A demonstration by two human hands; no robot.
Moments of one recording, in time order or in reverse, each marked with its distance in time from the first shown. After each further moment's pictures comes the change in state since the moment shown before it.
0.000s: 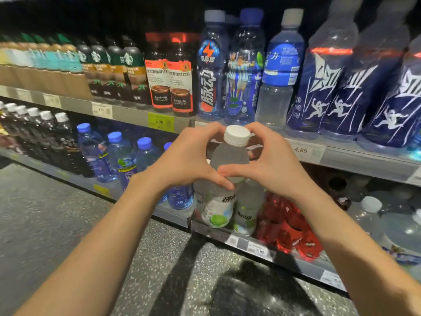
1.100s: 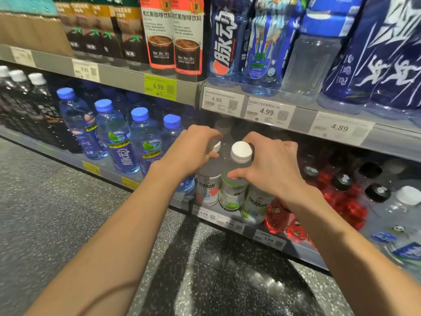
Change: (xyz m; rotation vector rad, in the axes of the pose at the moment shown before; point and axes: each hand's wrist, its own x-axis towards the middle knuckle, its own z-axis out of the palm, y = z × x) left_hand 0.009 -0.108 0.054 0.374 -0.078 -0.337; right_hand 0.011 0.071 0.060 -0.687 -0.051 0.094
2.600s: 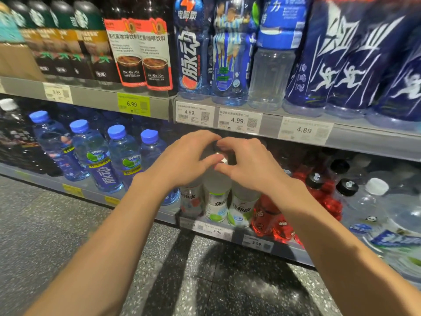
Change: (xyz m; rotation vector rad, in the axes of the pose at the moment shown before) left_hand -0.002 0.034 -0.014 -0.092 -0.028 0.225; right_hand 0.008 0.007 -0.018 0.122 -0.126 0.015
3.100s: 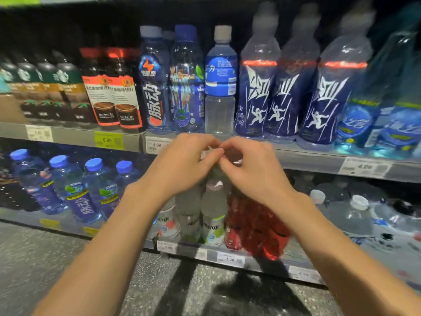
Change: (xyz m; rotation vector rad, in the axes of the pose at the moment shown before) left_hand 0.012 0.110 -0.041 -0.003 0.145 0.109; right_hand -0.053 0.011 -0.085 0.180 0.387 -0.036
